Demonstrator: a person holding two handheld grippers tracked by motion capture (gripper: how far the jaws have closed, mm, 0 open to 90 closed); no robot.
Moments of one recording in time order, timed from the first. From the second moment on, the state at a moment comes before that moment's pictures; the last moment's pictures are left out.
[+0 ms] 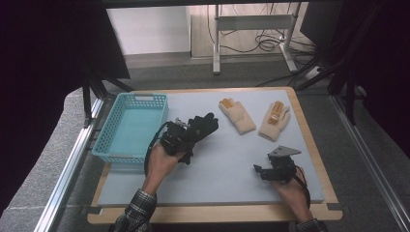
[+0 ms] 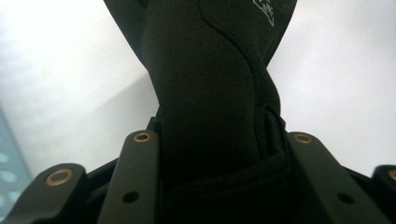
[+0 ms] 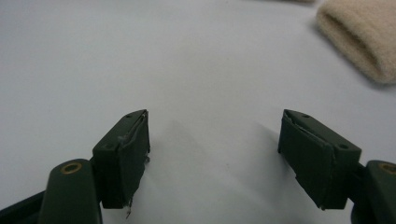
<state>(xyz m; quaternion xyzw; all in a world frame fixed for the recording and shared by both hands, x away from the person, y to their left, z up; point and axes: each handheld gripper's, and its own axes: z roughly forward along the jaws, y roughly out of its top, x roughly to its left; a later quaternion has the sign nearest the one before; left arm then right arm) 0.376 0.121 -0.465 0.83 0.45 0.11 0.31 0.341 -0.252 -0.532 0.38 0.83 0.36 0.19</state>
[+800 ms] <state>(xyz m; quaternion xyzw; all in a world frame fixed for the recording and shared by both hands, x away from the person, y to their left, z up) 0.406 0.173 -0.407 0.80 0.50 0.16 0.28 0.341 -0.252 -0.532 0.38 0.83 0.36 0.19</state>
